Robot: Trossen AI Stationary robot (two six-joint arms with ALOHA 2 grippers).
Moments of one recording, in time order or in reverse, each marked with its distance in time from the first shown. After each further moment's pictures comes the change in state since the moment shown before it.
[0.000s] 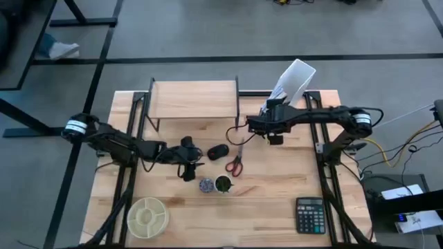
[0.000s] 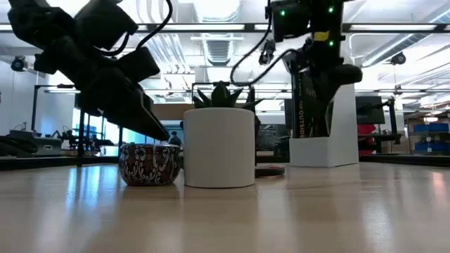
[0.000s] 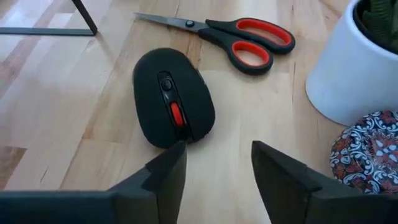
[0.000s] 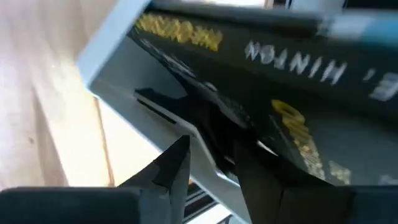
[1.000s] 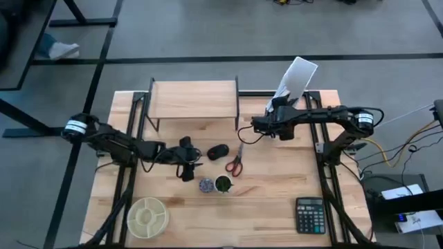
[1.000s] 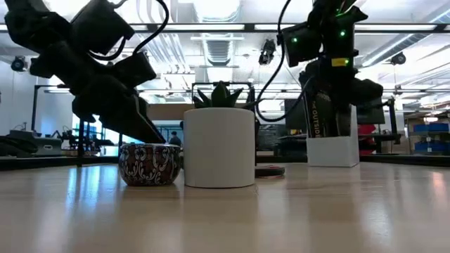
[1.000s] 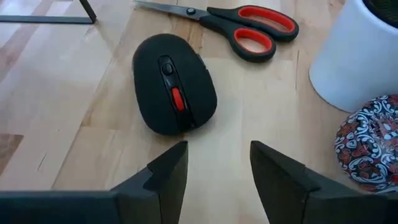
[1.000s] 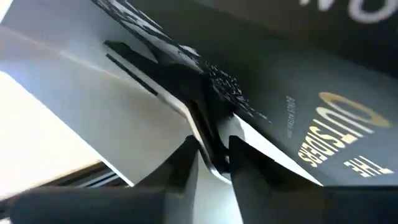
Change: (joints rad) left arm -0.001 0.000 -0.033 0.021 0.000 -0.007; right arm -0.060 -0.002 -0.155 -0.014 0.194 -0.122
